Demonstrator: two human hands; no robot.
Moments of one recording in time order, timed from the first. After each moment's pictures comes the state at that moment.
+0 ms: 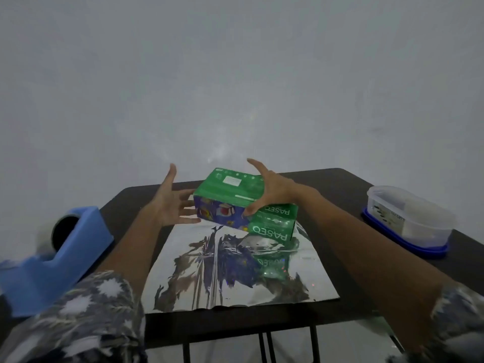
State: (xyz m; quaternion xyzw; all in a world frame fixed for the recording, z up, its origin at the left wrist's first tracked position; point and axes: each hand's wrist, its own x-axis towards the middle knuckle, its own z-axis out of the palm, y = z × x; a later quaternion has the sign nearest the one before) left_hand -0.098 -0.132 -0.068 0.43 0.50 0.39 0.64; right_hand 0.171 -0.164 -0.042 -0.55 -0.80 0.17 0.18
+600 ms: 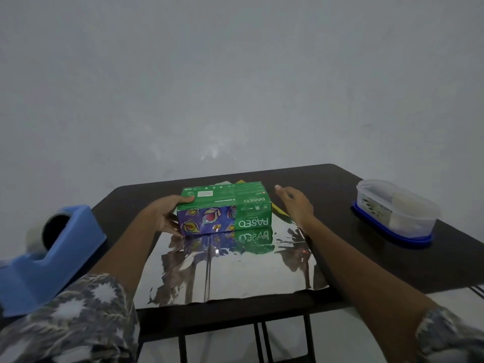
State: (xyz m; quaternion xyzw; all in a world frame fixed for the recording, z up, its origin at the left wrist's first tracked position) left_hand -0.087 -0.144 -0.080 0.45 0.65 0.33 0.52; right_hand 0.209 -0.174 -0.119 -0.66 -0.58 0.18 0.44
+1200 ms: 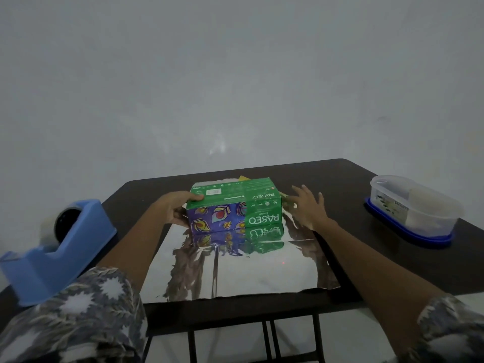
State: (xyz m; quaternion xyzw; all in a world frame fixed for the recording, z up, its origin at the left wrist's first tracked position) left_hand -0.084 -0.145 -0.077 0.48 0.68 0.31 0.47; right_hand 0.223 -0.153 -0.142 -0.69 -0.69 0.07 0.19
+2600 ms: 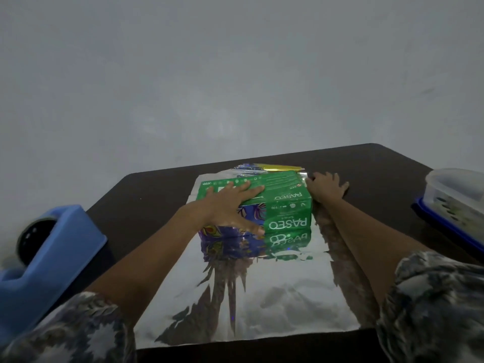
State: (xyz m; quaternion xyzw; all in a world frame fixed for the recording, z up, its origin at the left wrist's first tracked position) left_hand -0.019 -0.120 -0.082 0.86 0.50 -0.05 0.09; right_hand 0.232 -0.026 -0.158 -0.79 -0.57 0.10 0.21
